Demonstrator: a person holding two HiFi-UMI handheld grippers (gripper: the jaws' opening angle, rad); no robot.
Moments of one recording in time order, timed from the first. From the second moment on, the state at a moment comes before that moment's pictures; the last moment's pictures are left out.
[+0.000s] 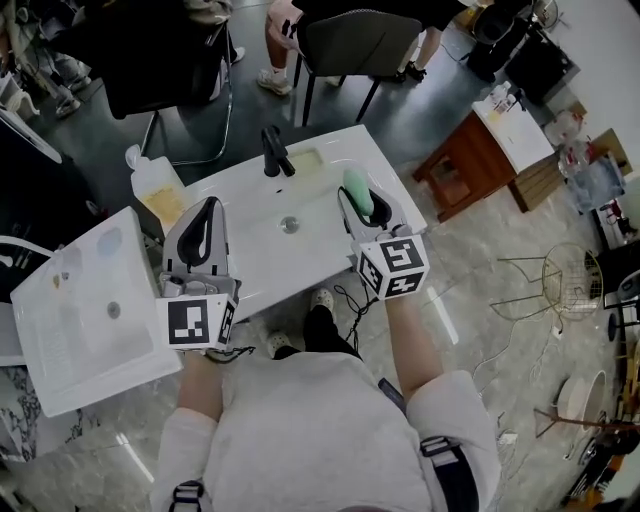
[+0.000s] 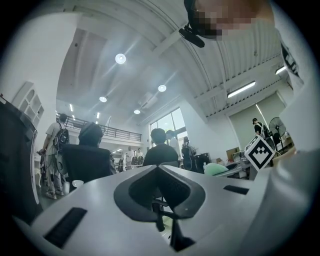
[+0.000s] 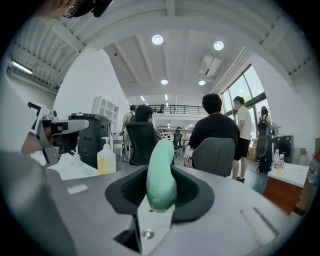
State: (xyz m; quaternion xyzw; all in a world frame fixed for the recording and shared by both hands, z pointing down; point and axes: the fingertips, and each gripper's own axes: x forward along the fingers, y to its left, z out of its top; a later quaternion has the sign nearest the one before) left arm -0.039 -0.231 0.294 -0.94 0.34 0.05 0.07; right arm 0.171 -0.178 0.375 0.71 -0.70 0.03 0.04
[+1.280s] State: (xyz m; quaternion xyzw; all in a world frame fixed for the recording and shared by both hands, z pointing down) left arm -0.041 -0.147 0.273 -0.94 0.32 0.07 0.07; right arm 0.147 -0.056 0.299 0.75 -0.66 -0.06 -0.02
